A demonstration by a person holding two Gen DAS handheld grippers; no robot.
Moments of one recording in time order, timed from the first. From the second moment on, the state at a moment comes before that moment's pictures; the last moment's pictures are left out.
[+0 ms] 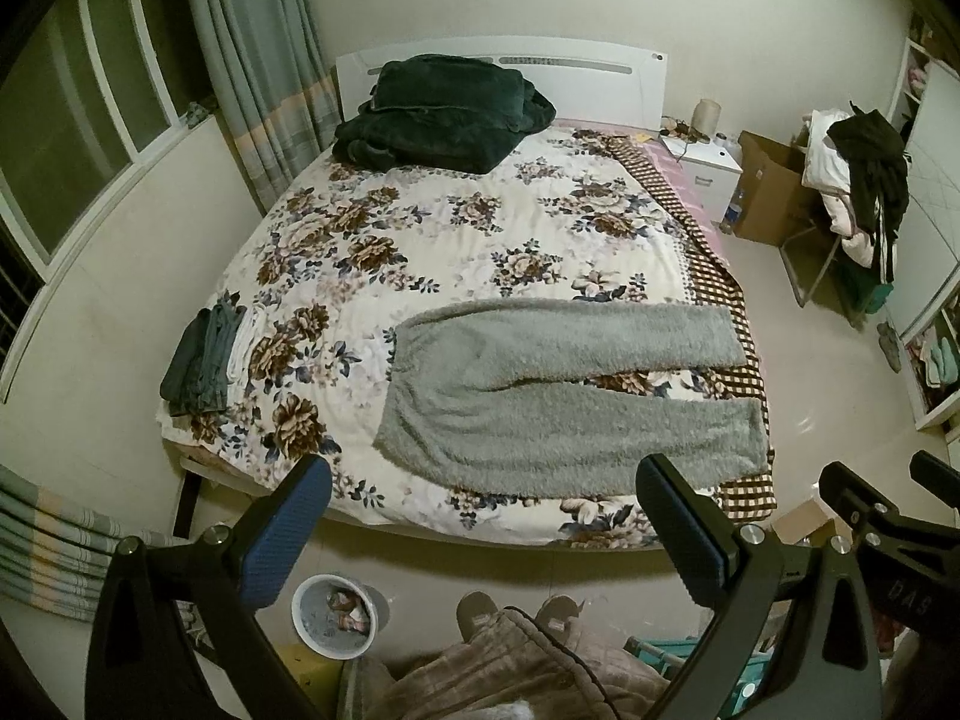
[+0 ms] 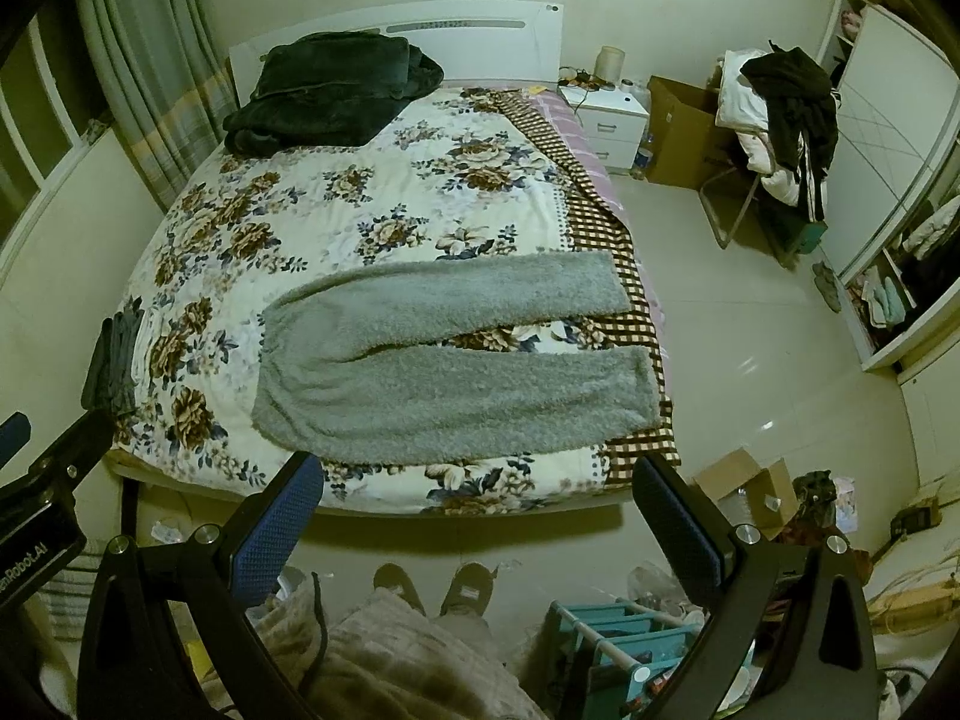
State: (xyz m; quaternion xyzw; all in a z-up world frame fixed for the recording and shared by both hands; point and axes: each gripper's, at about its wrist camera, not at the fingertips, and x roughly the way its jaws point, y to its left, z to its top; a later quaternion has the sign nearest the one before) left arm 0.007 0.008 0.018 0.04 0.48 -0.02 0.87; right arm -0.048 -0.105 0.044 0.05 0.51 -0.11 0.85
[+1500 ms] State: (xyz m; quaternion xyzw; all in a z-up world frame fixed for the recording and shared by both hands) left arm 0.001 0.009 0.017 0.03 0.48 -0.02 0.88; right arm -0.032 -0.092 0.056 0.05 0.51 -0.11 0.85
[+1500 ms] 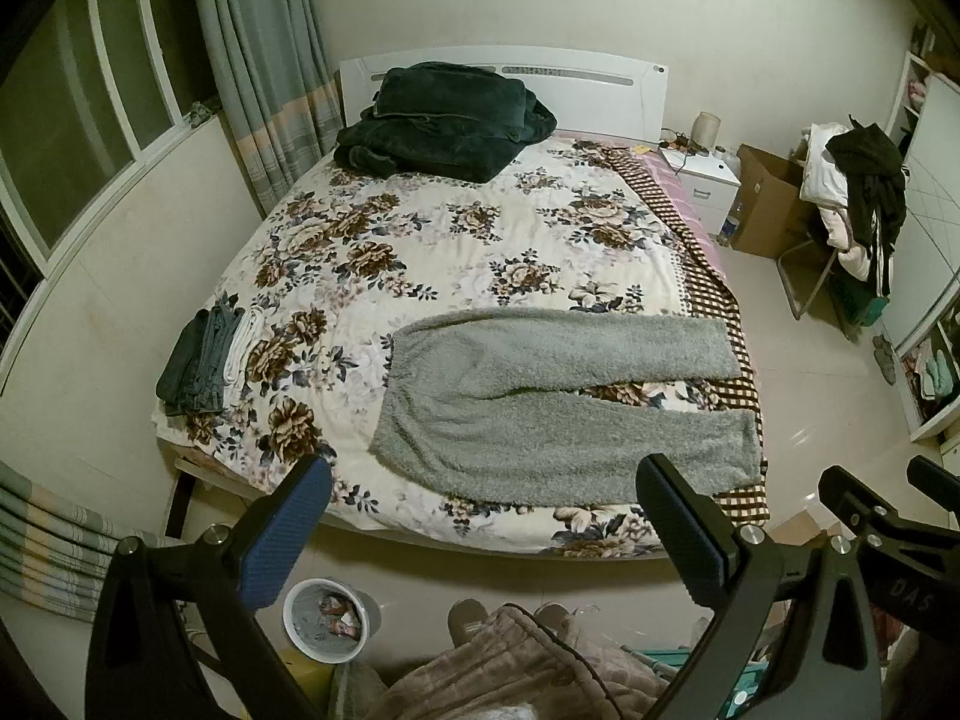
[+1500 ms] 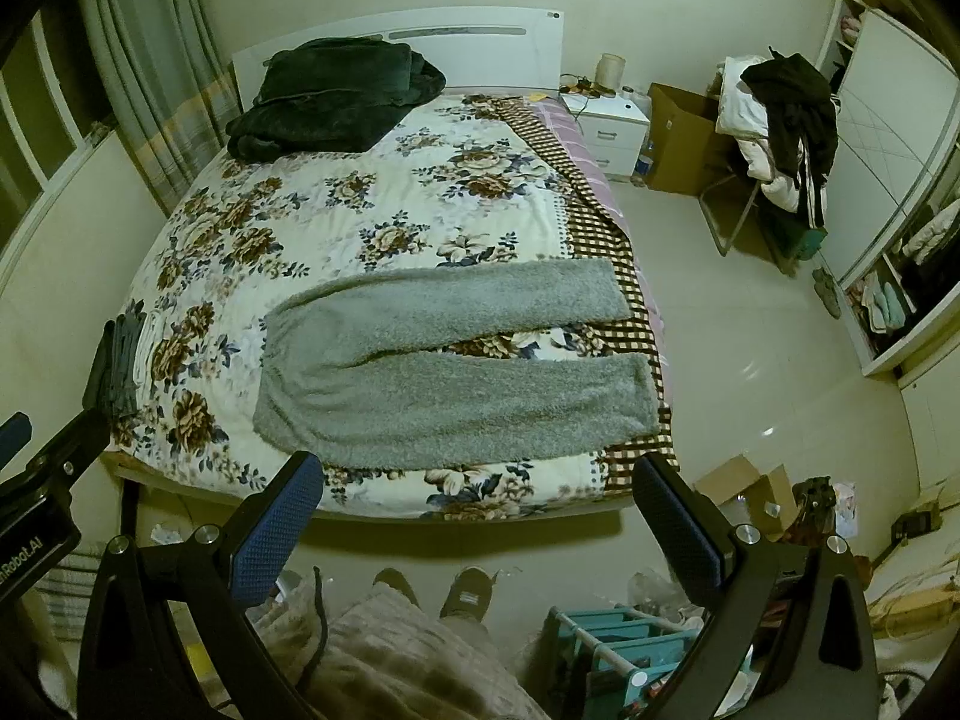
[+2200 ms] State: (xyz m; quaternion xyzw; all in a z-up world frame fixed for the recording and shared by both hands) left arm 0.159 -0.036 -0.086 0.07 0.47 0.09 0.88; right arm 0.142 -0.194 -0.086 0.04 0.50 -0.16 0.85
